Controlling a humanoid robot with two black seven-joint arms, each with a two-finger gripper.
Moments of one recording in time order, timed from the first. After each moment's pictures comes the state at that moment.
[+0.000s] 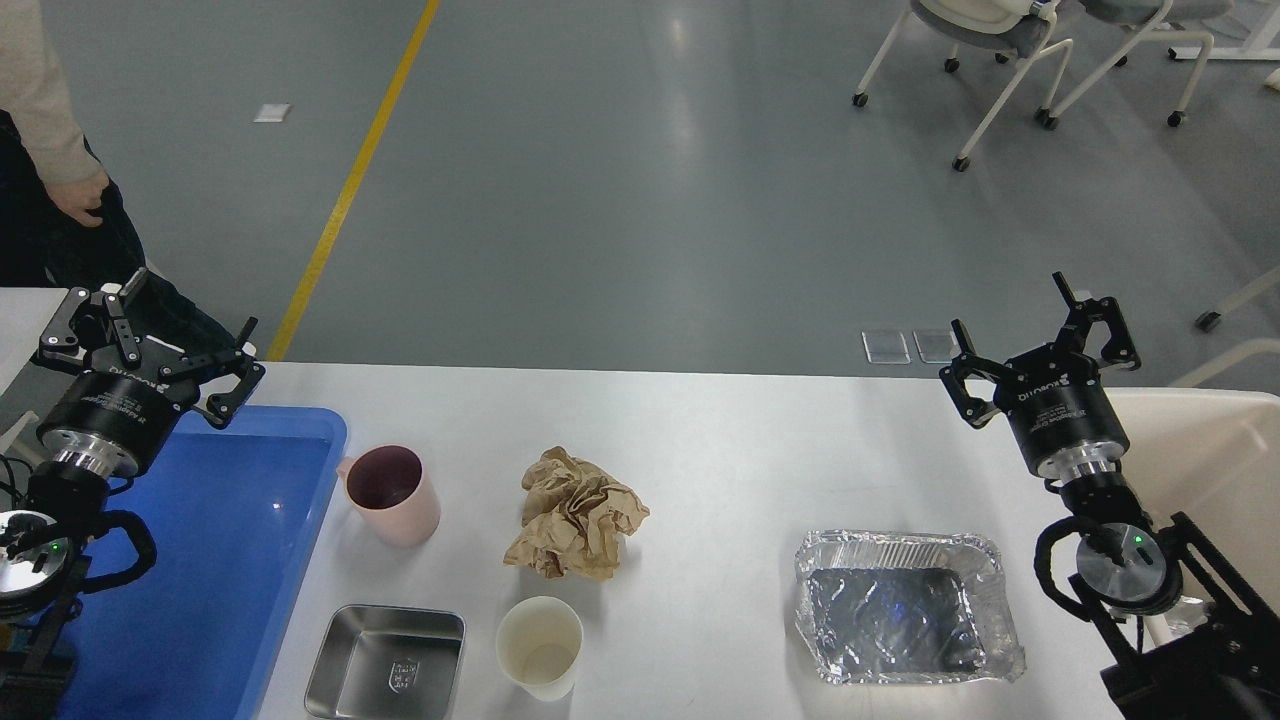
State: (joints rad) left arm -0.19 0.31 -1.55 -1.18 -0.04 -0.27 0.16; right arm 0.22 -0.25 1.37 1.20 -0.13 0.25 0.21
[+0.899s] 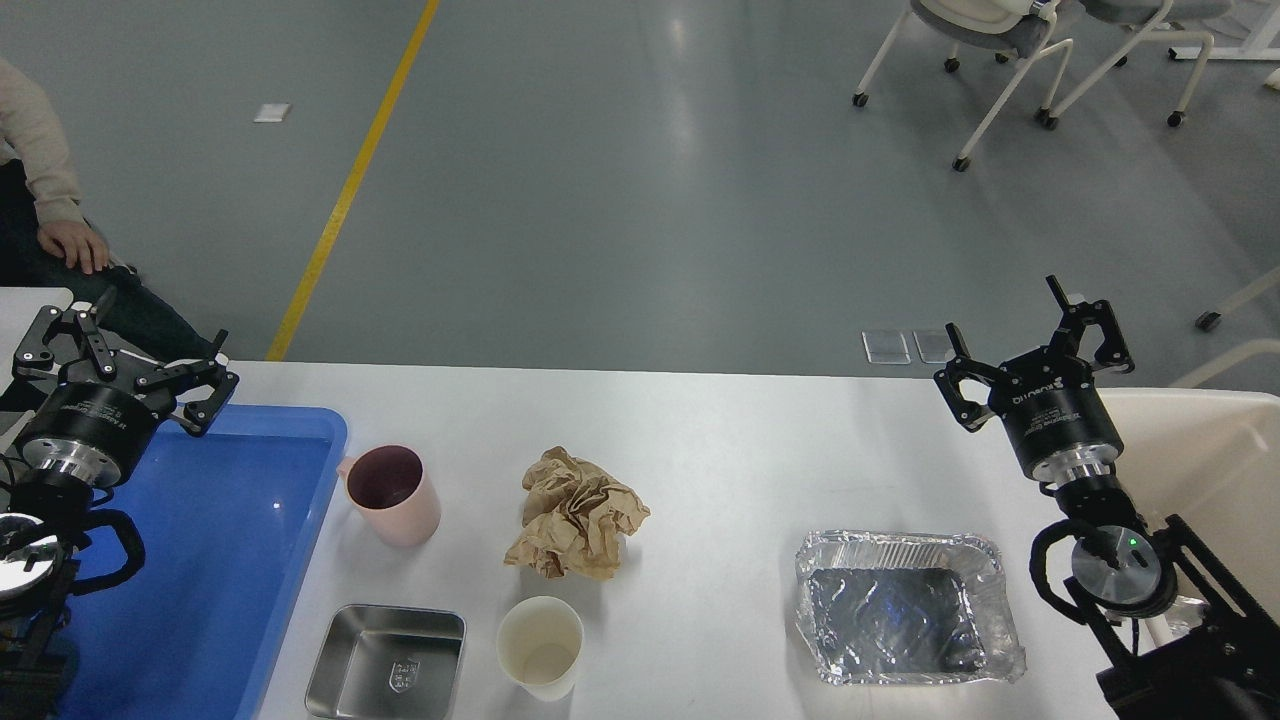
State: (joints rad) left arm -0.20 0.30 -1.57 -1.10 -0.01 -0.21 0.15; right arm 0.21 -0.25 1.36 1.20 -0.13 0.25 0.21
